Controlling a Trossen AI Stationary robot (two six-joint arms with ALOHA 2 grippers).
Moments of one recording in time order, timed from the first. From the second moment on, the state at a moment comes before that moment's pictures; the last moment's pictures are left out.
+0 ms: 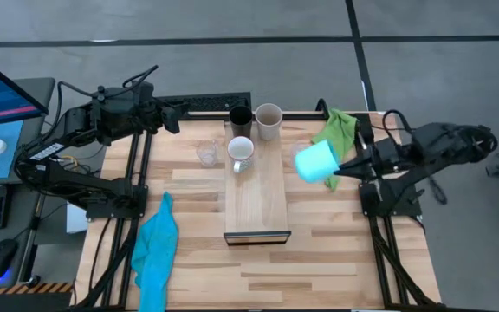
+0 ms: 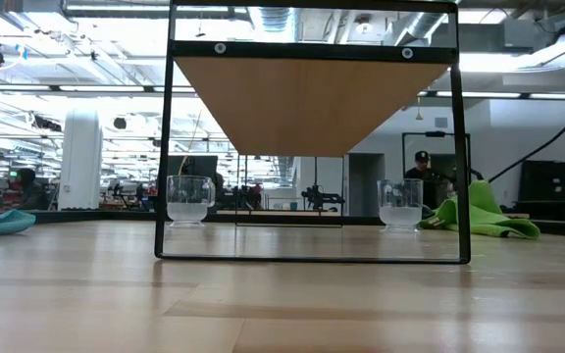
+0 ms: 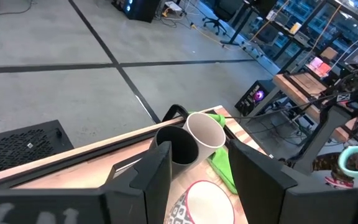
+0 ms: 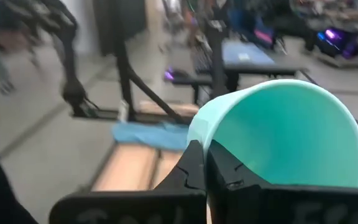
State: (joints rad) left arm 0.23 1.05 1.53 -0.81 -0.42 -0.67; right arm 0.38 0.85 1.33 -0.68 0.20 0.00
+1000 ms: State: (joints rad) left arm 0.23 1.05 1.53 -0.82 -0.46 -0.67; right arm 0.23 1.20 1.54 -1.26 0.82 -0.24
